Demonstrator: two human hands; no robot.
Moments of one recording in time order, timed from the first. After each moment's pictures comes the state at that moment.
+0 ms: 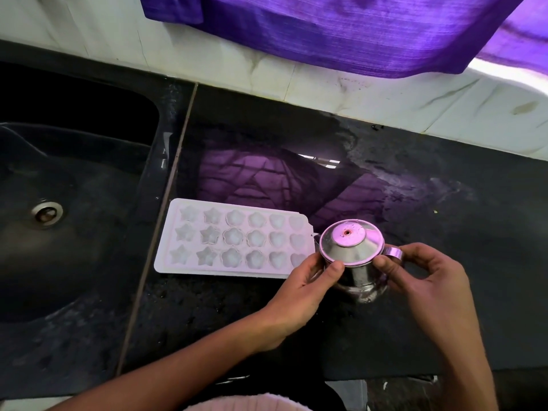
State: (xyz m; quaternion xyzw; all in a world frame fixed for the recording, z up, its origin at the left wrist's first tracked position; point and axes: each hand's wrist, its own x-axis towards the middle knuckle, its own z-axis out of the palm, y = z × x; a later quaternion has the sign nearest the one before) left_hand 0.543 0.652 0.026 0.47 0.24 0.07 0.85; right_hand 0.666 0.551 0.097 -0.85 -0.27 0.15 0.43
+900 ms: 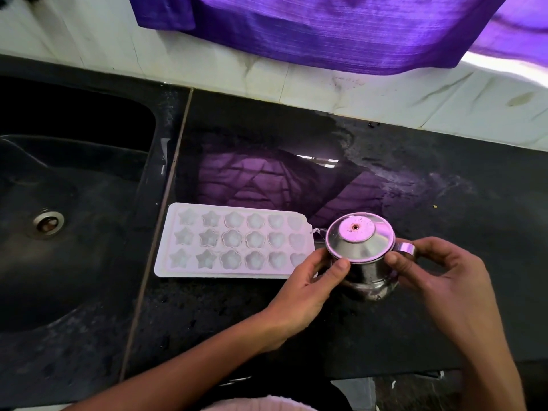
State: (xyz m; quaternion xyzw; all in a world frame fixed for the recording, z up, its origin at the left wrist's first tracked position) left_hand 0.544 0.654 0.025 0.52 0.22 0.09 0.82; right_hand 0.670 0.542 0.104 -0.84 -0.29 0.13 0.45
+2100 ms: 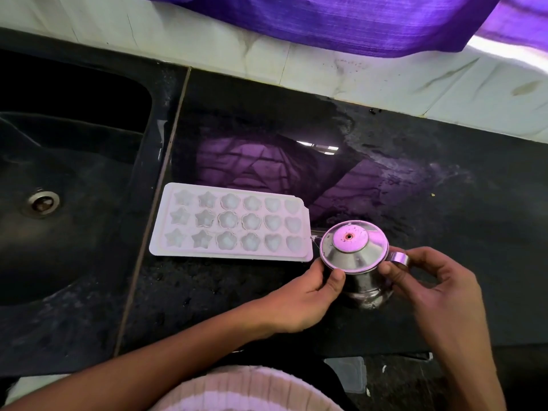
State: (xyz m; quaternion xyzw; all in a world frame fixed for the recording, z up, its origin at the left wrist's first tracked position) left_hand 0.535 0.643 0.018 0.65 0.14 -0.03 0.74; right_hand 0.652 0.518 0.090 -0.85 -0.27 0.12 0.44
